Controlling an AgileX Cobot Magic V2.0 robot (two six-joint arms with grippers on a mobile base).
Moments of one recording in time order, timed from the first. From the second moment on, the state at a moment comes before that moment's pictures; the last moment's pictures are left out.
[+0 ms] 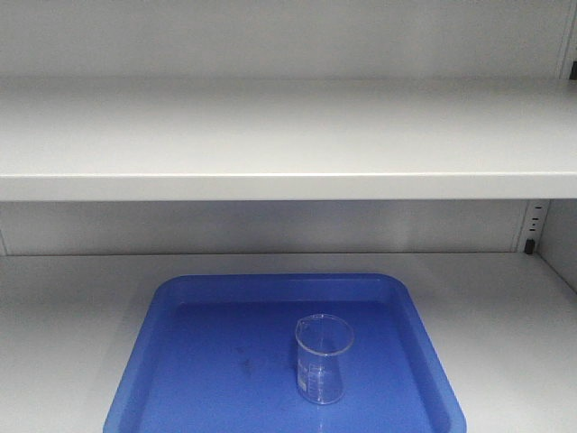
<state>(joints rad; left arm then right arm) -0.26 -0.01 0.03 -0.03 0.01 0.09 0.01 0.13 -0.04 -0.02 0.02 -0.04</state>
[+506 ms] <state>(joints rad) -0.26 -0.01 0.03 -0.03 0.01 0.09 0.01 -0.01 0.03 -0.03 0.09 -0.04</state>
